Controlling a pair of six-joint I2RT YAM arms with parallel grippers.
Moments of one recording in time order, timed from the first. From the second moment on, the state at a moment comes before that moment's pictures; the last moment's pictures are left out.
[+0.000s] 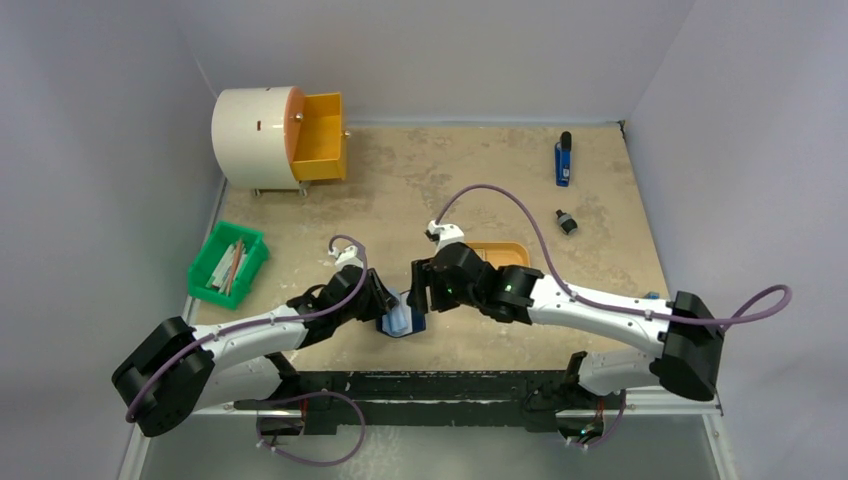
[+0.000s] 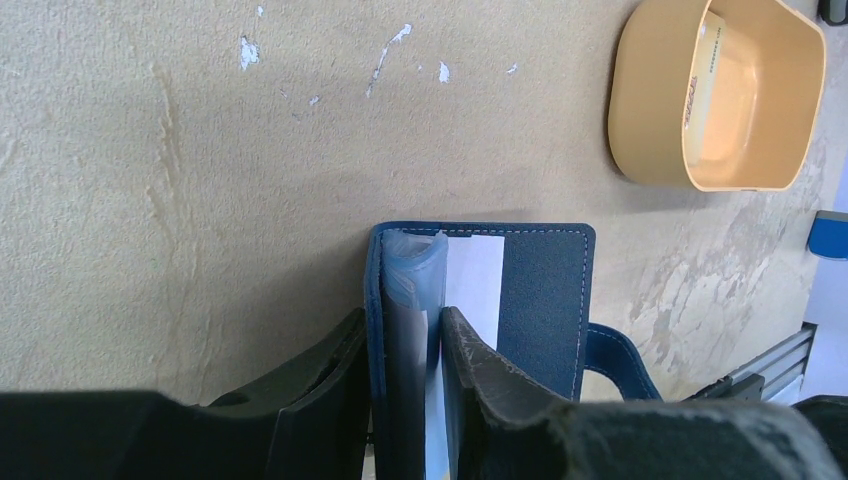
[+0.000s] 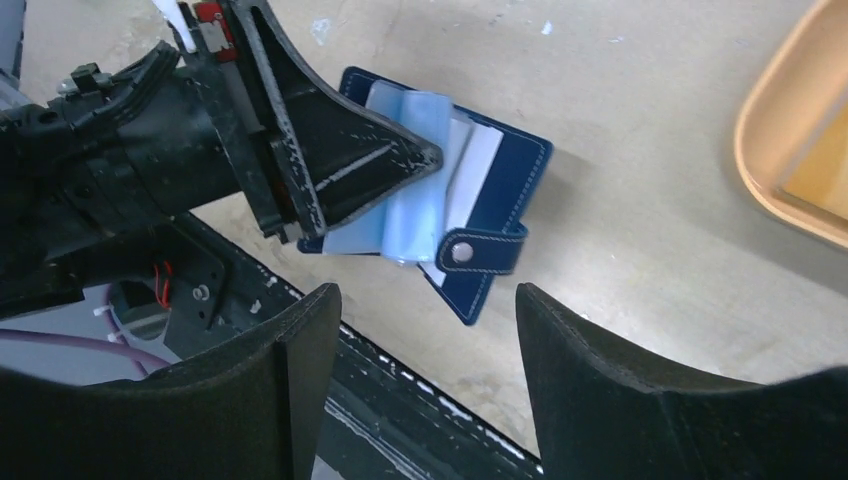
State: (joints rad) left arm -0.79 1.13 0.34 0.07 -0.13 -1.01; right arm 1.09 1.27 0.90 -0.39 0.19 0.73
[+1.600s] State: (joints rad) left arm -0.79 1.00 0.35 -0.09 -0.18 -1.01; right arm 0.96 1.57 0.79 -0.20 -0.01 0.81
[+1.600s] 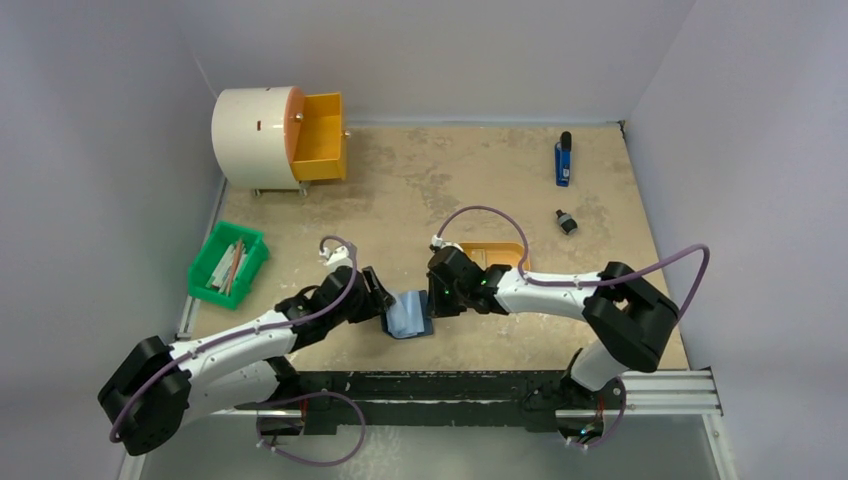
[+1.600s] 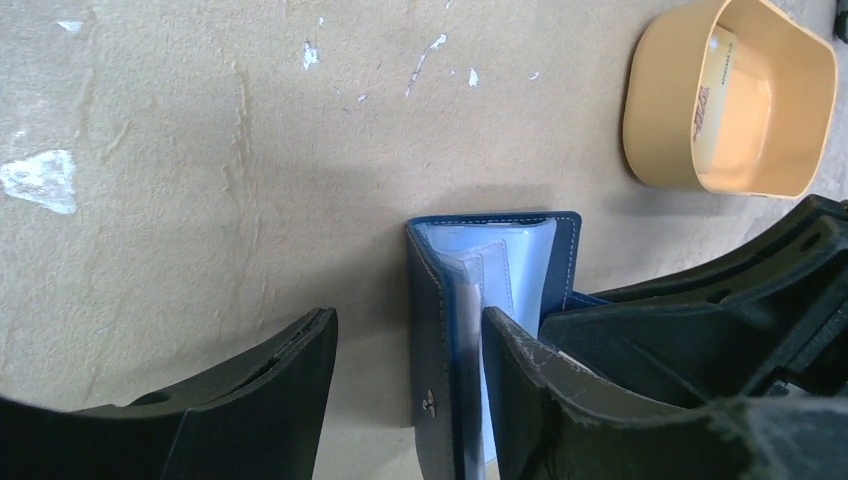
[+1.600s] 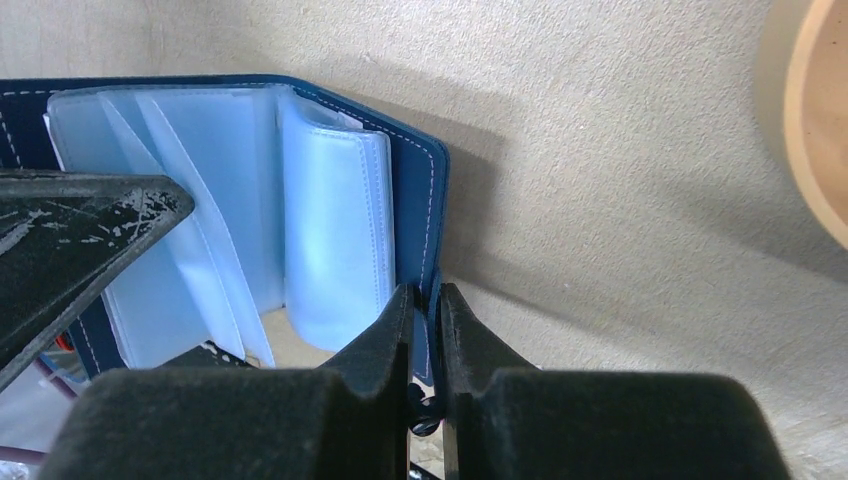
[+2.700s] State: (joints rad) left arm -0.79 0.90 0.39 -0.18 -0.20 -1.00; right arm 0.96 1.55 0.76 -0.19 0.01 0.82
